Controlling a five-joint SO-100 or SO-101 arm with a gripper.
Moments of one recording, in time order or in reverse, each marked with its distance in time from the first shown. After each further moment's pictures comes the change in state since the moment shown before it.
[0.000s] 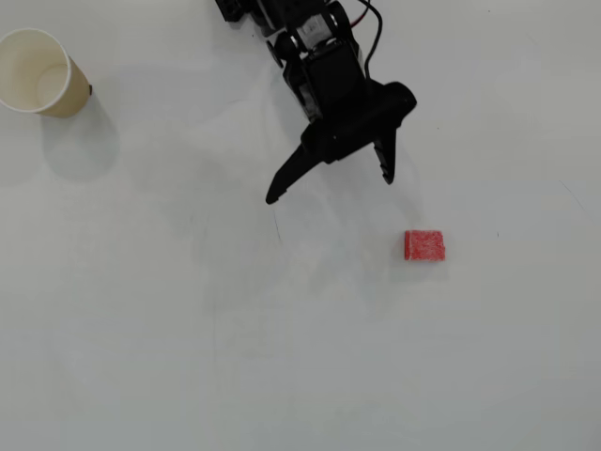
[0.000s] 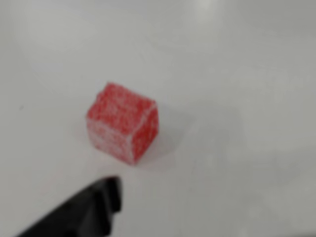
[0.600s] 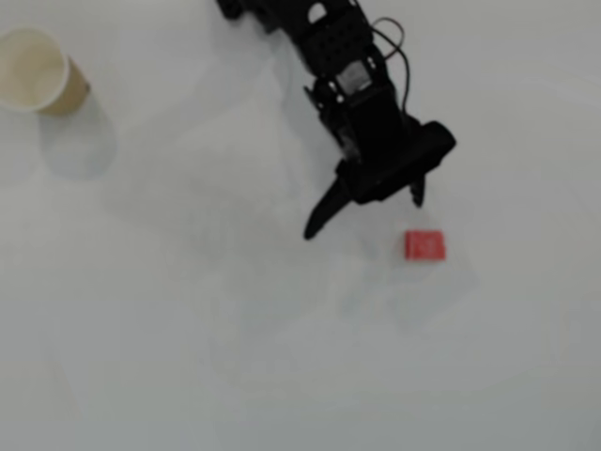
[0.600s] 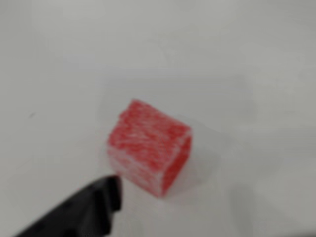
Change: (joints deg) arm -3.8 -24.6 -18.1 -3.0 0.0
